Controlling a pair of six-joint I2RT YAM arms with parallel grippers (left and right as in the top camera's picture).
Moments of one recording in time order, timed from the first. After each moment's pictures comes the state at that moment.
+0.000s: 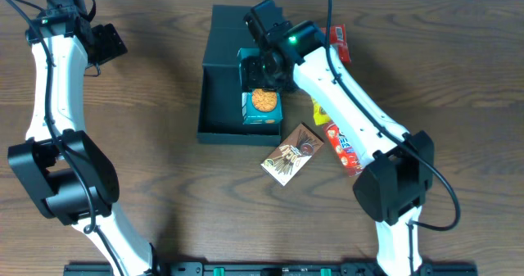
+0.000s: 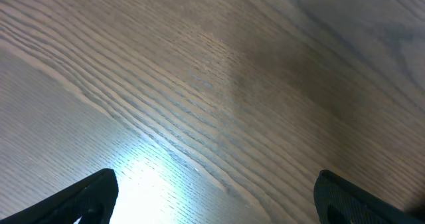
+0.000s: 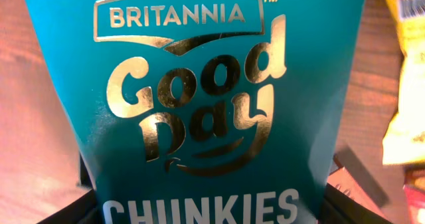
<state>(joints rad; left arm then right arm) 0.23 2.00 1.83 -0.94 -0.12 -0.29 0.59 2.12 2.05 -1.16 -0.07 0.58</state>
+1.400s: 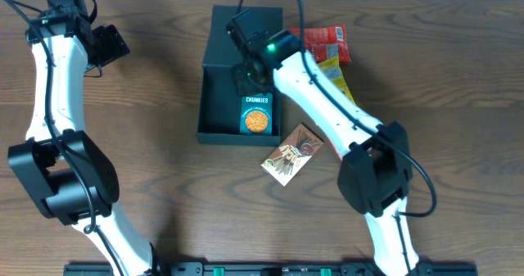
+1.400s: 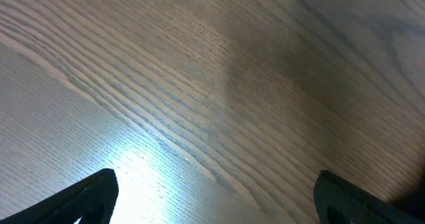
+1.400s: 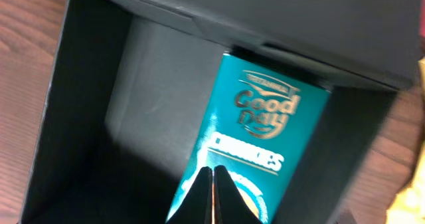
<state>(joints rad) 0.23 2.00 1.83 -0.97 -0.08 -0.33 0.64 2.23 2.06 -1.05 0.00 0.37</state>
